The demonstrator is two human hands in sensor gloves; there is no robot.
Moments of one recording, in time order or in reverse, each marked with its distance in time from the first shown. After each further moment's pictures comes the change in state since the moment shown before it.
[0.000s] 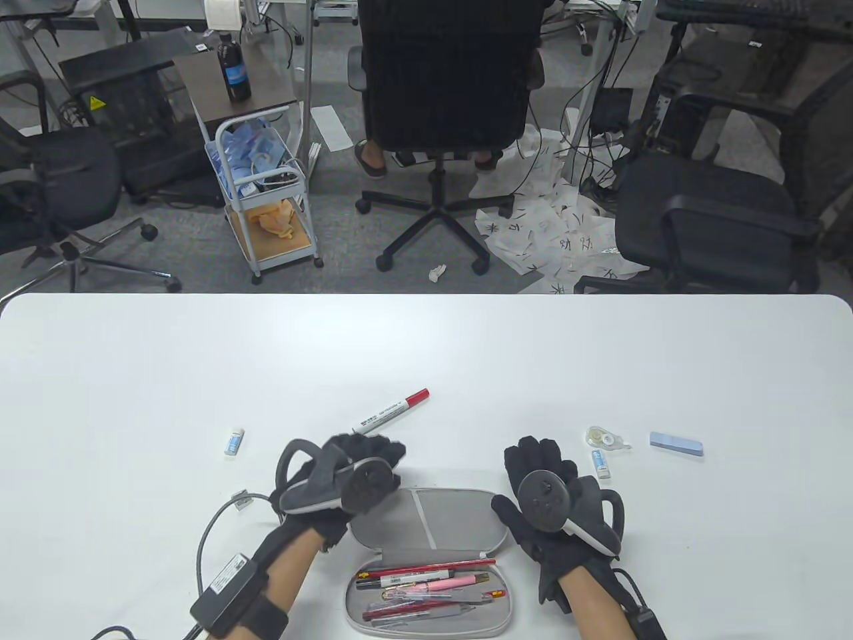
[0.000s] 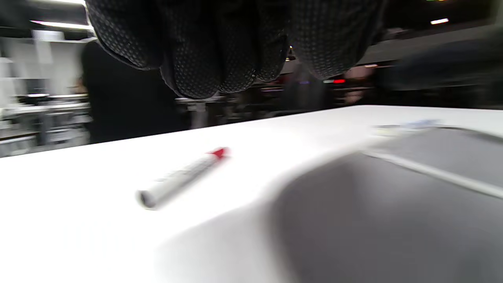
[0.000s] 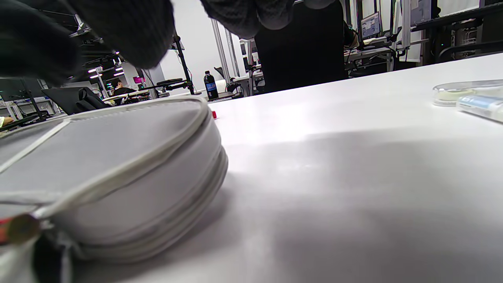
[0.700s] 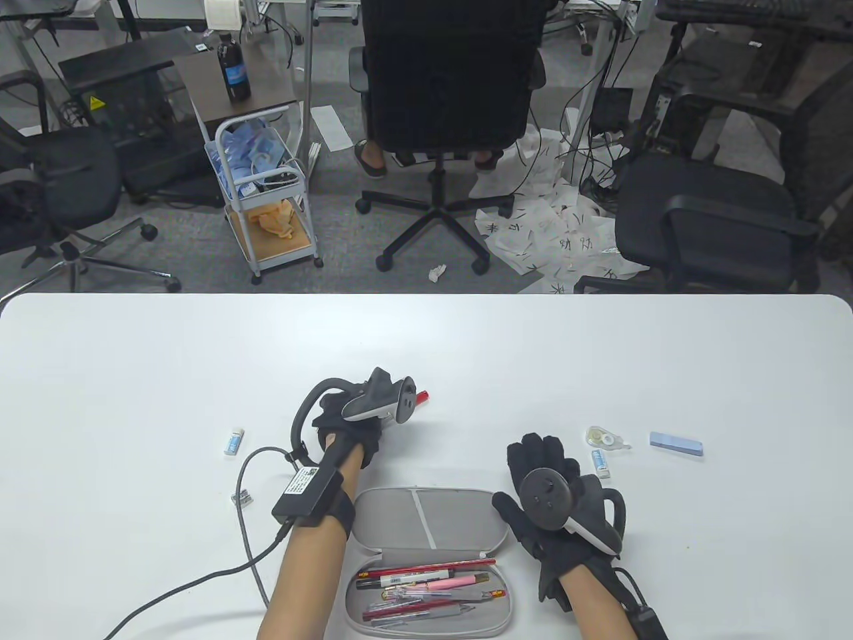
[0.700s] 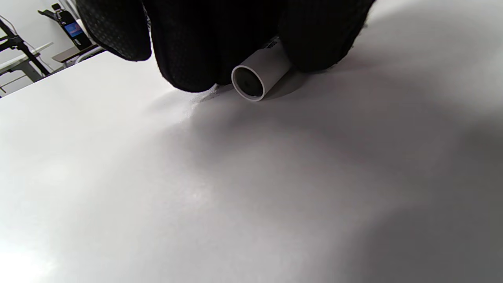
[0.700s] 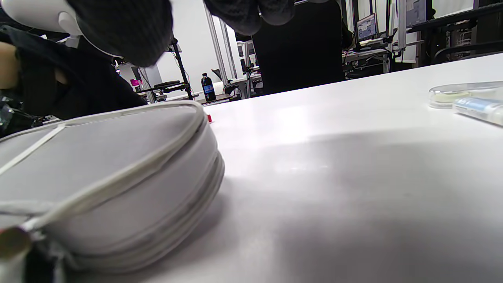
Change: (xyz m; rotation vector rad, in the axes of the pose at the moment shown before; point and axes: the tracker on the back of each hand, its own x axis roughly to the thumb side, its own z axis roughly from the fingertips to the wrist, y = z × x) left_hand -0.016 -0.068 -0.104 -0.519 0.211 -0.244; right_hand -0.002 -0.002 -0.001 -0.007 0.013 -0.004
